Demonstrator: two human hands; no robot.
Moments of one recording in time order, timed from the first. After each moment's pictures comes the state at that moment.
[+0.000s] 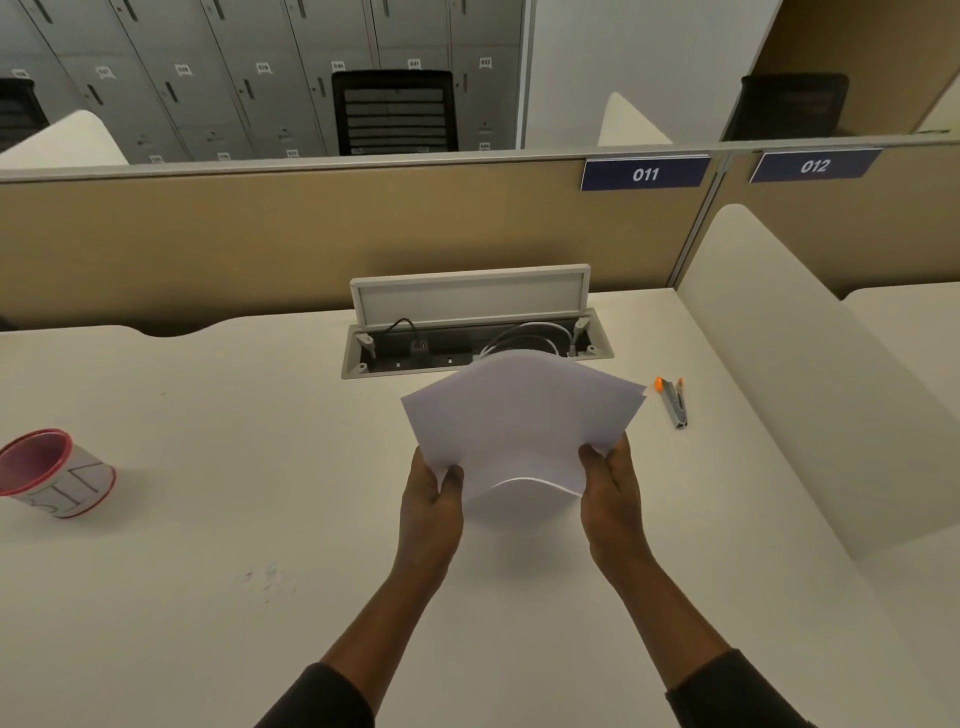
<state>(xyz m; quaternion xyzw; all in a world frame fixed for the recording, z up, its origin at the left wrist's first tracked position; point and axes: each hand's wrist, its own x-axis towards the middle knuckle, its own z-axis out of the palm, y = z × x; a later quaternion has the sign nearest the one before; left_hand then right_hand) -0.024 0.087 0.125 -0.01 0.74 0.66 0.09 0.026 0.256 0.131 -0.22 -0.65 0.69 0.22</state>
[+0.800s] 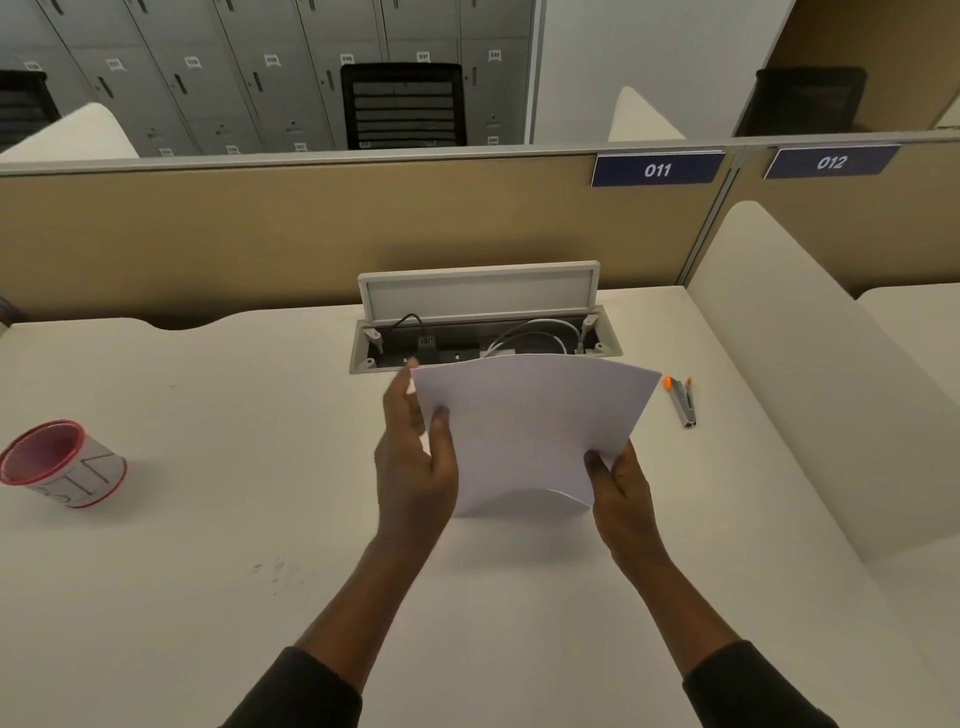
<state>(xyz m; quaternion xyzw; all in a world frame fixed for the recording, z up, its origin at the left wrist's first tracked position) -0.038 0.077 0.182 0.12 0.81 0.55 -0.15 0.029 0.277 0.100 -0.22 -0.73 0.63 0.17</state>
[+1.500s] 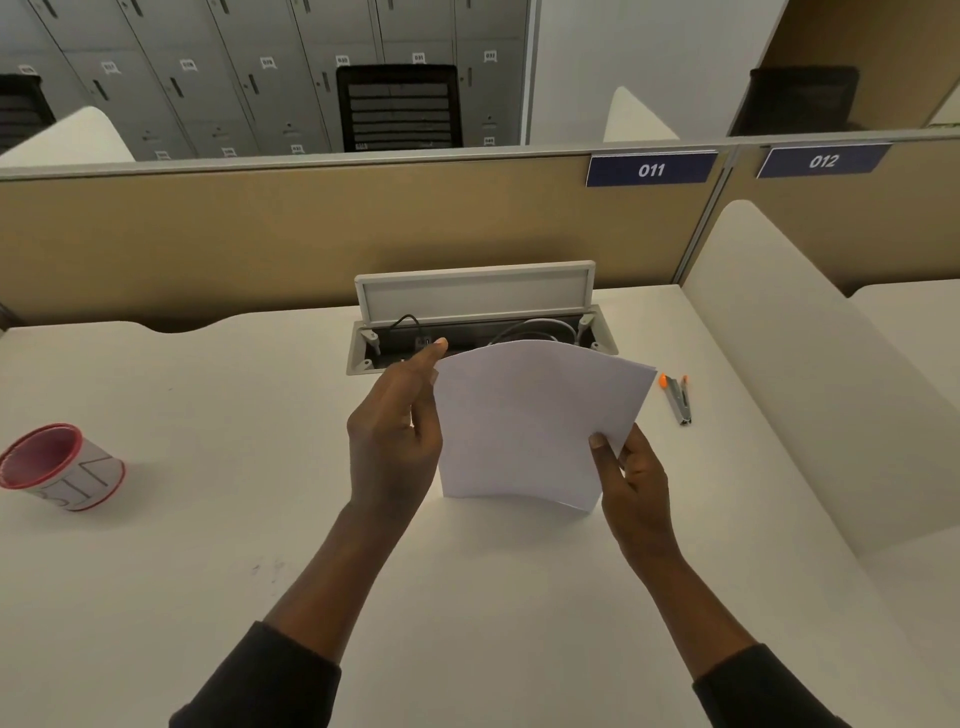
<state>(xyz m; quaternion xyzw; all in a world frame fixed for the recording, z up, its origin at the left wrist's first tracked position) -0.054 0.067 0.218 0.25 0.80 0.45 -0.30 0.037 0.278 0.132 -0.19 -0.74 0.60 0.24</state>
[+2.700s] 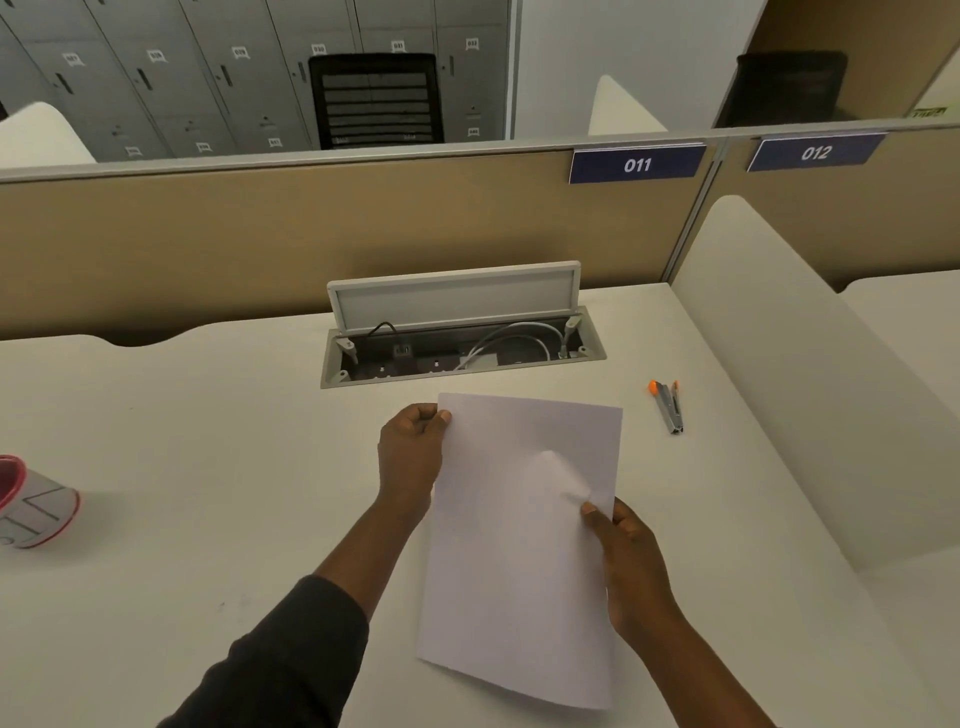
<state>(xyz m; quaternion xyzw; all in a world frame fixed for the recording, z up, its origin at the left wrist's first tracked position) -0.116 0.120 0.127 -0.08 0.78 0.61 0.09 0.057 0.281 0.096 -0.38 -0.56 0.73 0.09</state>
